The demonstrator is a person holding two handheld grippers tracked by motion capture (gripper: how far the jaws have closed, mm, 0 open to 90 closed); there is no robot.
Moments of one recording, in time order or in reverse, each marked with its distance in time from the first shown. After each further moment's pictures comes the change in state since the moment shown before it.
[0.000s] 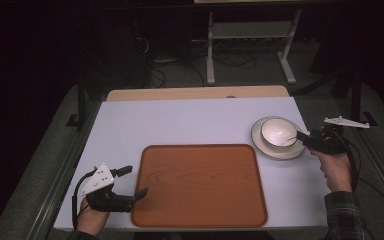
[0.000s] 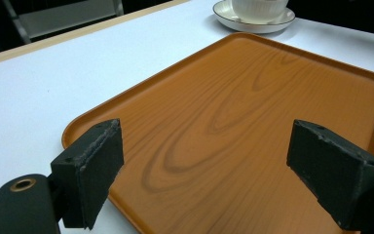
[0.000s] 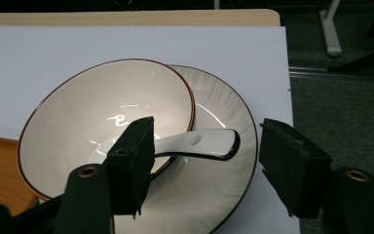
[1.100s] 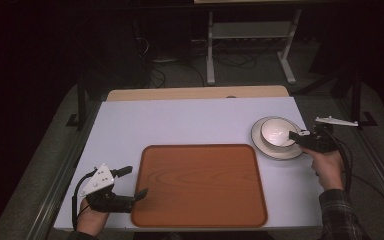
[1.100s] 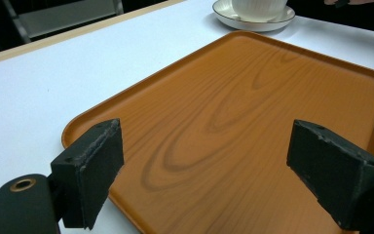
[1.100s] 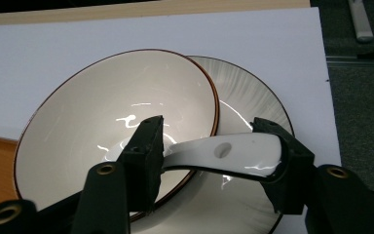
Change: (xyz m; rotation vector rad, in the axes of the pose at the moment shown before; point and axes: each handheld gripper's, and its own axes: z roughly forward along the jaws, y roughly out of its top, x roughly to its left) left arm -0.001 0.000 0.000 0.005 0.001 0.008; right arm 0.002 -0.003 0.026 0.031 0.070 0.039
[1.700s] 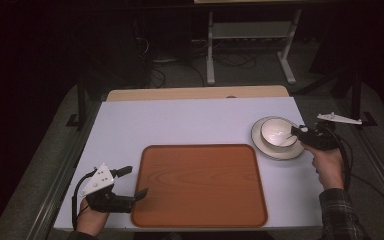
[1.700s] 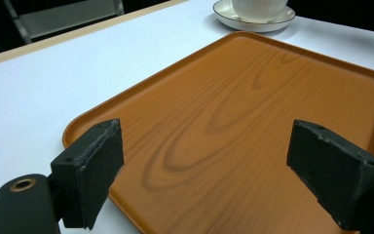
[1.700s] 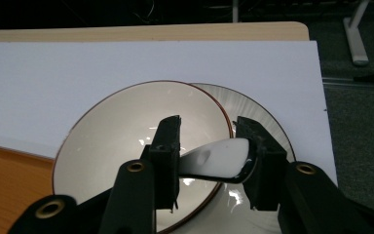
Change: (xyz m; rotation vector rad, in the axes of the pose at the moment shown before) left arm 0.000 0.000 0.000 -0.001 0.001 0.002; right arm 0.010 0.011 -0.012 -0.064 0.005 -0.032
